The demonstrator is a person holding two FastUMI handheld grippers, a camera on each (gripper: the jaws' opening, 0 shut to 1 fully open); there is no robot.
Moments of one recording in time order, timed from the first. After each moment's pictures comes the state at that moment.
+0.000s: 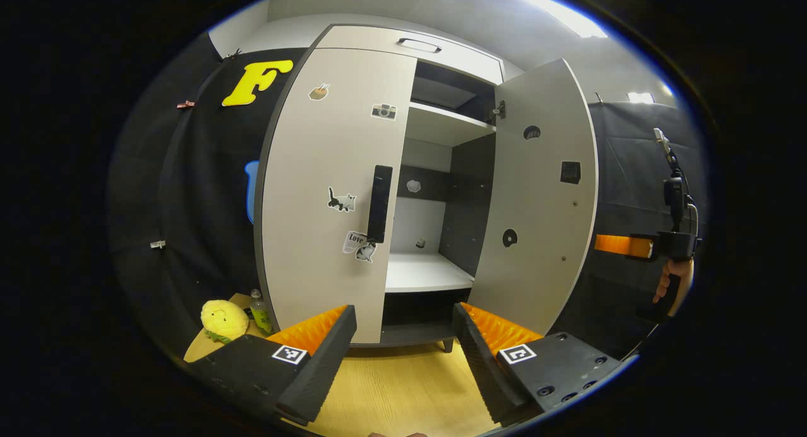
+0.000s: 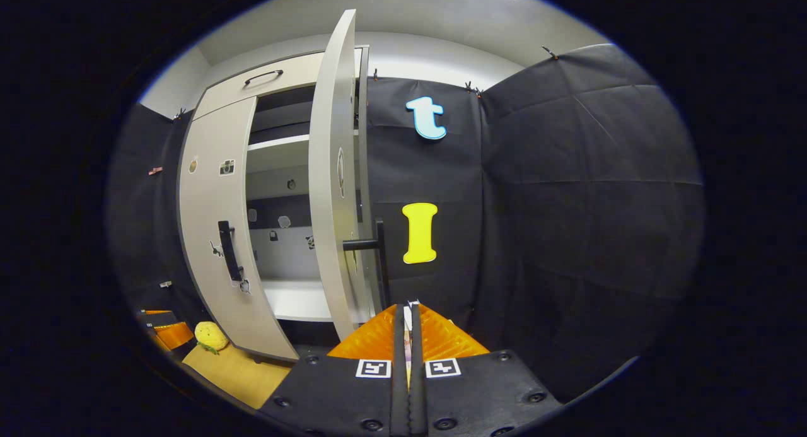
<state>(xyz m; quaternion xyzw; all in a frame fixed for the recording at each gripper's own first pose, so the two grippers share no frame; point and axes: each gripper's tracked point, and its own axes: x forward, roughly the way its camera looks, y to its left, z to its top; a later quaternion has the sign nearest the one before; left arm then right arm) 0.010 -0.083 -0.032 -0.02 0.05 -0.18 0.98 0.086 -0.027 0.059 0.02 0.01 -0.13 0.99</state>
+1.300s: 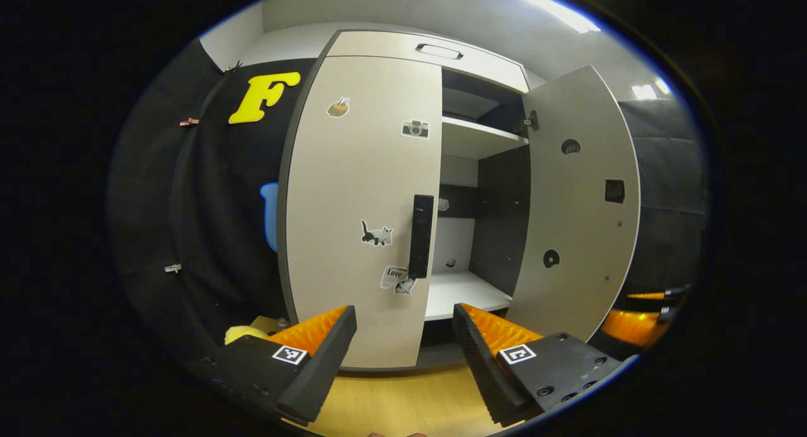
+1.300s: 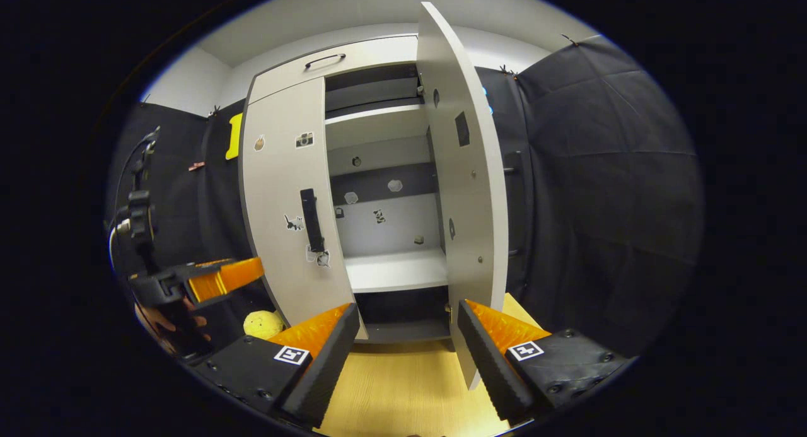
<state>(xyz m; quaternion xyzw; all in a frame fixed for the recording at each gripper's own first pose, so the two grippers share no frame) 0.078 -0.045 0.016 -0.01 0.03 -0.14 0.99 0.067 0.117 -0.009 0.05 0.04 -0.02 1.00</state>
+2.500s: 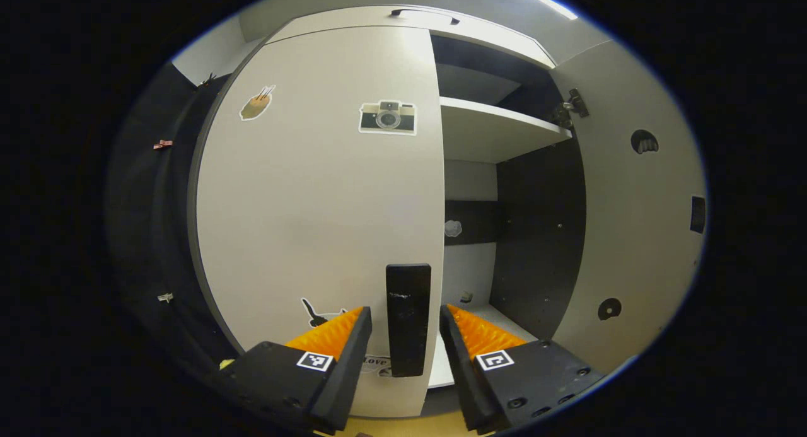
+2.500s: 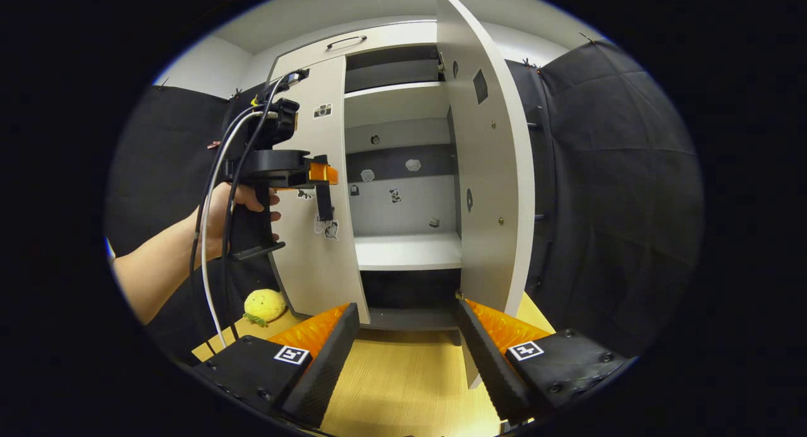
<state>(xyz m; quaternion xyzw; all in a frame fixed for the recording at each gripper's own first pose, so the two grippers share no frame) 0.238 -0.102 0.067 0.03 0.01 -0.10 0.99 0.077 0.120 -0.052 0.03 0.06 0.02 1.00</state>
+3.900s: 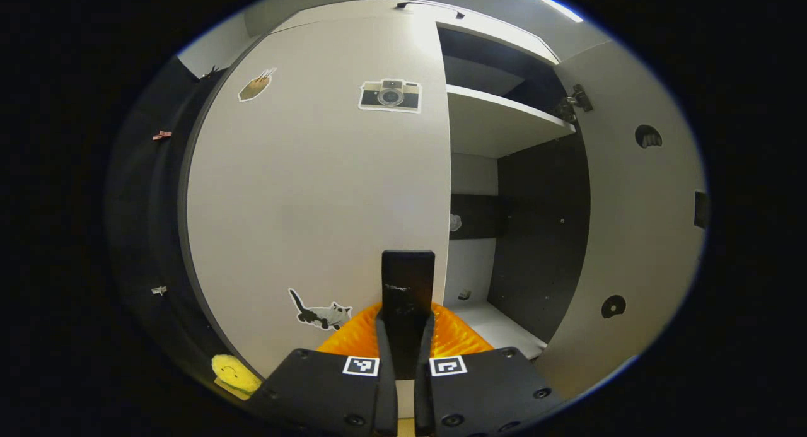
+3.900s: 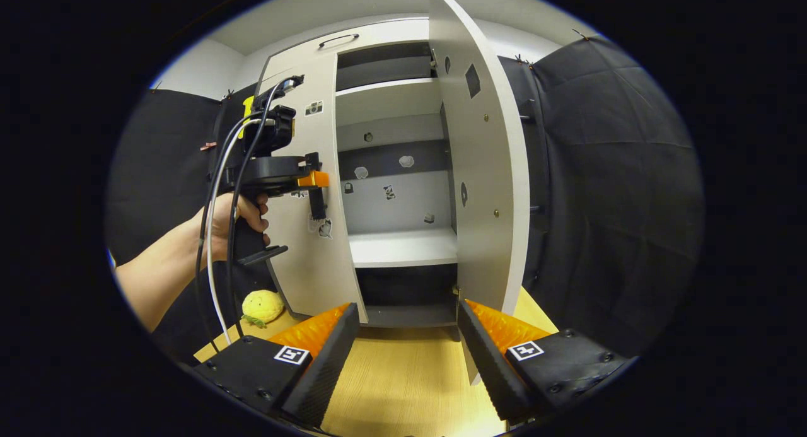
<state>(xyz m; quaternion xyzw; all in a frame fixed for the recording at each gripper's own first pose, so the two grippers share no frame) 0.243 -0.105 0.057 0.01 0.02 -0.12 0.99 0.076 0.118 -0.058 0.03 0.07 0.01 1.00</state>
